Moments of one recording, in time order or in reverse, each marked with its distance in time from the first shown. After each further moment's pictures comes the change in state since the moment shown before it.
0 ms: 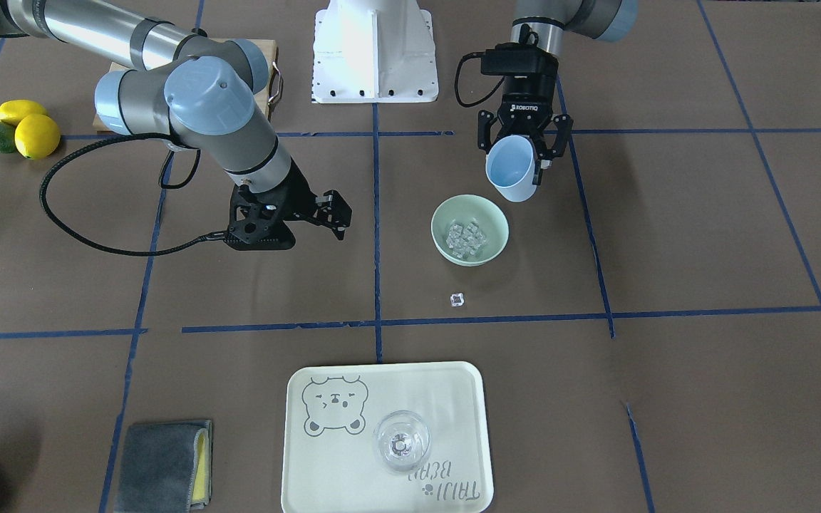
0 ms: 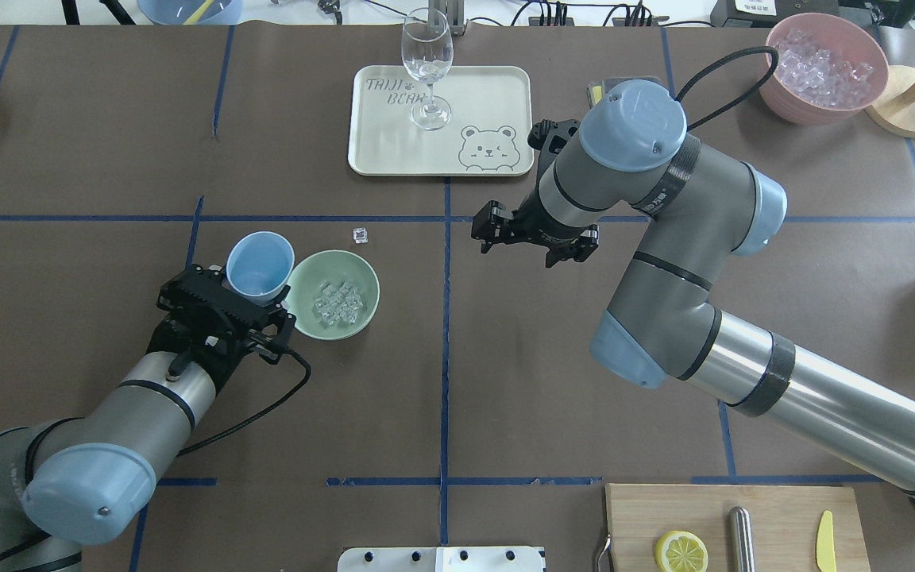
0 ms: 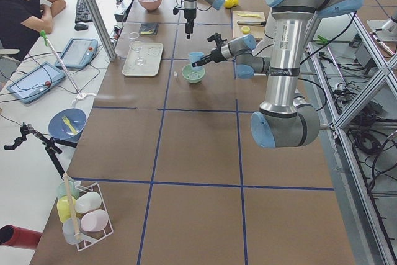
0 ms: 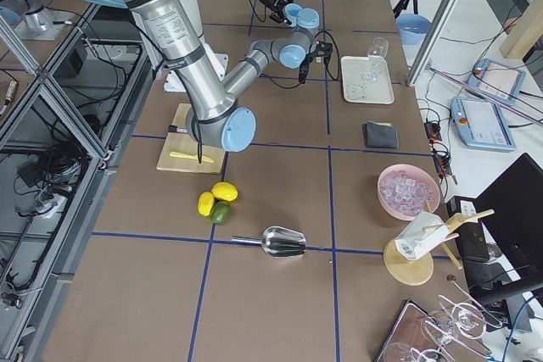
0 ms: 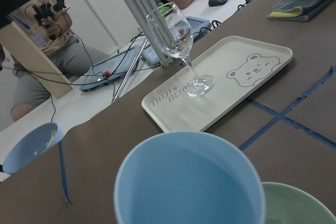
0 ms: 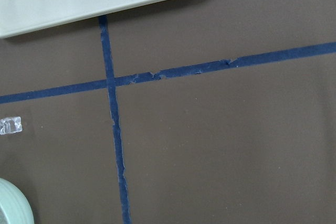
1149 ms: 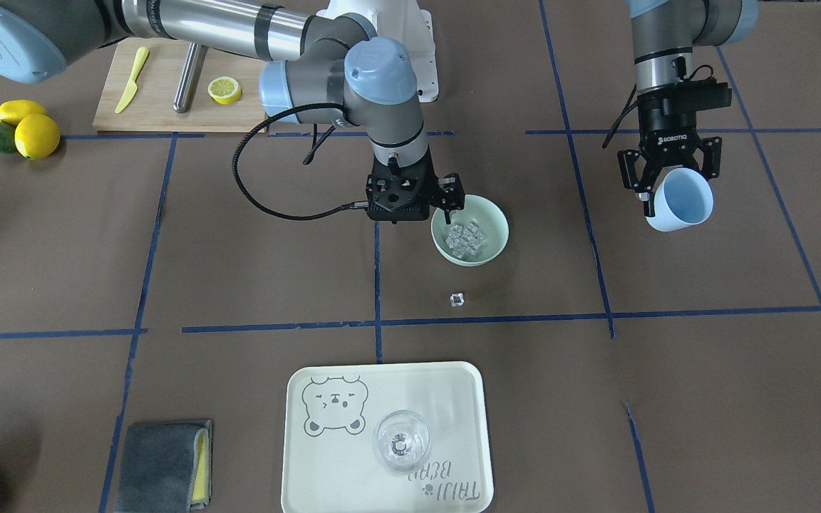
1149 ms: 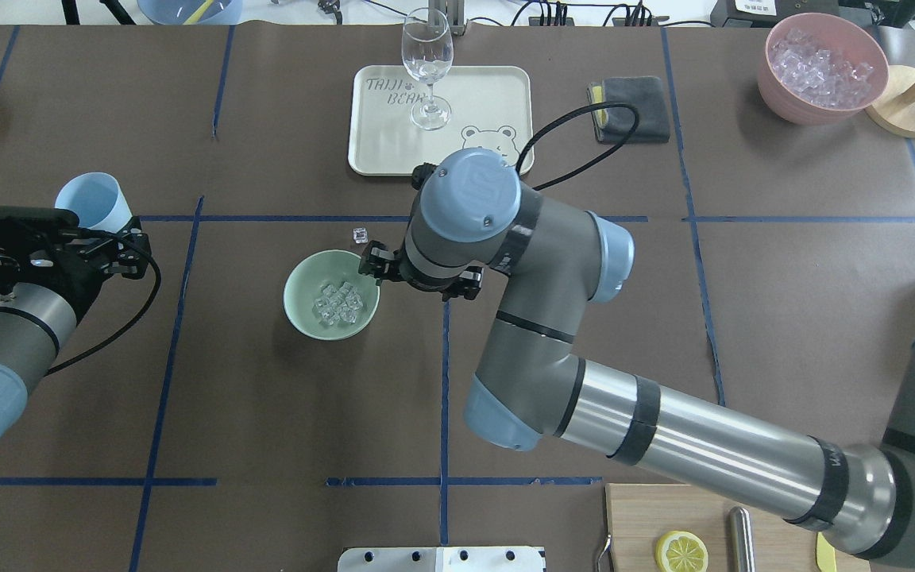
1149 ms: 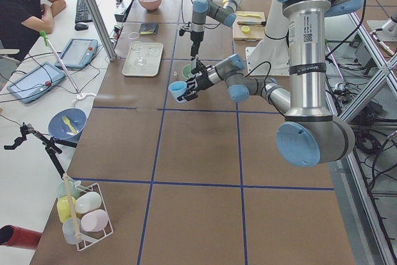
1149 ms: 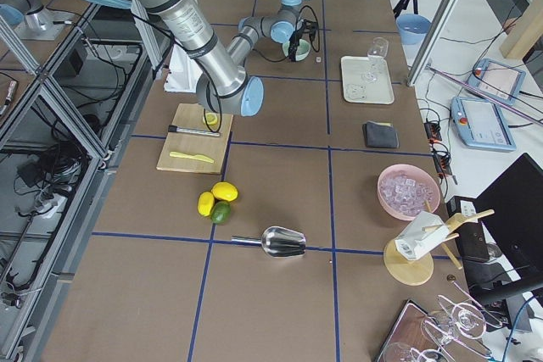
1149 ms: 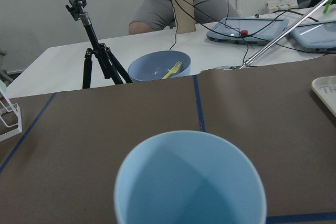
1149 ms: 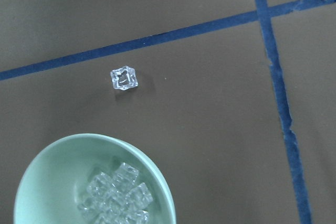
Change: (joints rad) left arm -0.246 0.273 -0.001 -0.098 -0.082 -0.399; right arm -0.203 0.321 -0.281 -0.005 -0.254 0.151
